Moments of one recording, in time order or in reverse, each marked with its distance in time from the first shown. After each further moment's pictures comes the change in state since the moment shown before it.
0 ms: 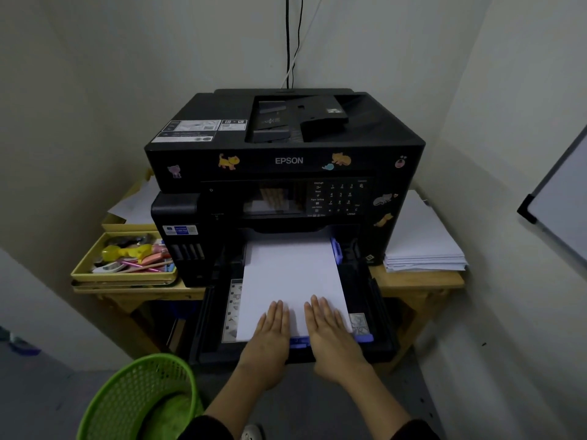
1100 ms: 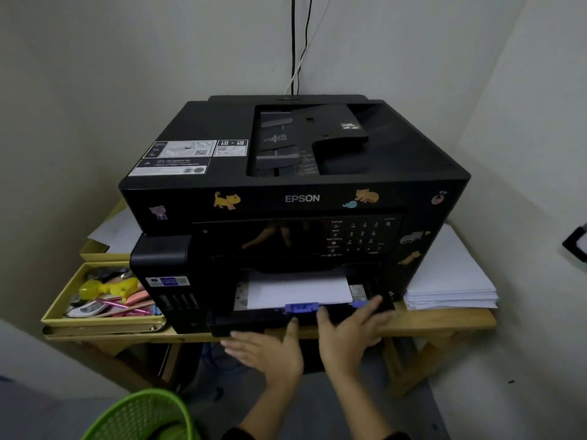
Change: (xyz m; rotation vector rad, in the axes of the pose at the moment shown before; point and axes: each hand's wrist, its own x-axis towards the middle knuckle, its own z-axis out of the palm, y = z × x) left_hand 0.105 -0.003 -0.038 -1.219 0.461 -0.875; right_hand 0.115 -0.006 -0.036 0.942 0.672 0.745
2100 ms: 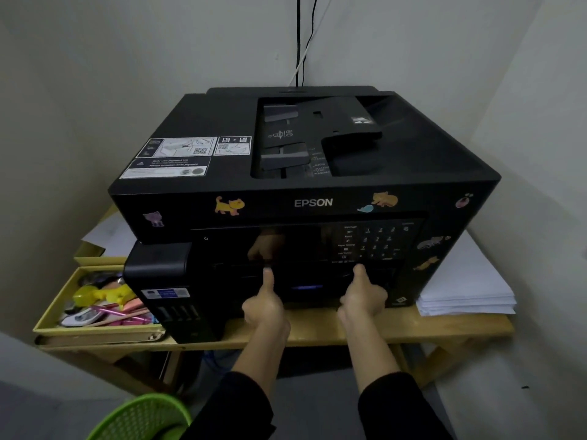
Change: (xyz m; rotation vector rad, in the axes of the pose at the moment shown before) left_hand 0.072 0.070 0.004 -0.762 0.019 -0.403; right_hand 0.096 -0.033 0.034 0.842 0.100 0.563
